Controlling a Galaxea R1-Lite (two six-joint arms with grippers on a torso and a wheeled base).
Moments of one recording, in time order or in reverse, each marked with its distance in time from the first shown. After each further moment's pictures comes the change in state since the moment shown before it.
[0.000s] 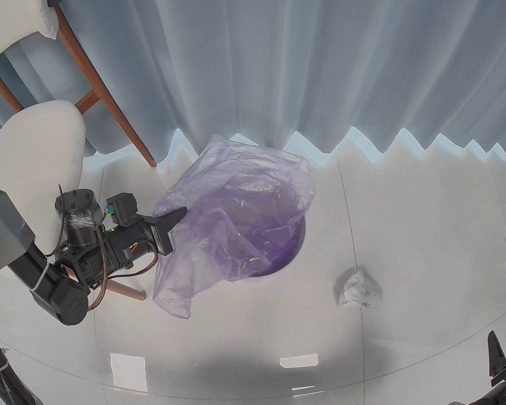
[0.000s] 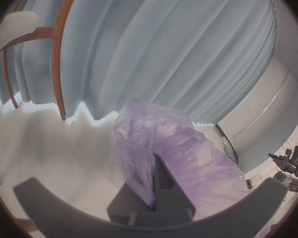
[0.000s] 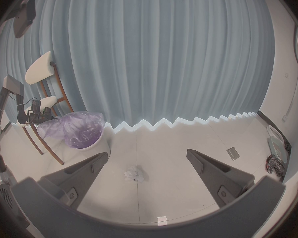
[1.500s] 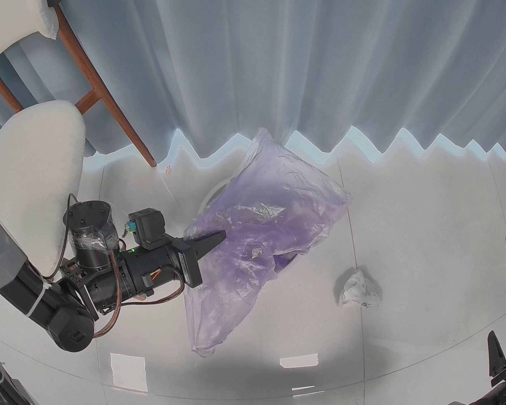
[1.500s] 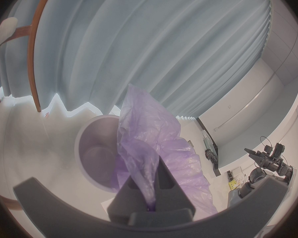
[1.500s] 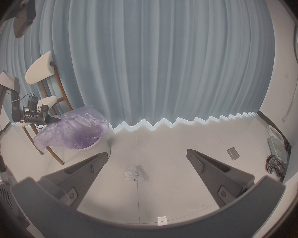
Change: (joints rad) left arm -0.195 -0.093 0.072 0.052 0.003 -0.021; right arm 0.000 0.000 0.000 0.000 0.000 0.000
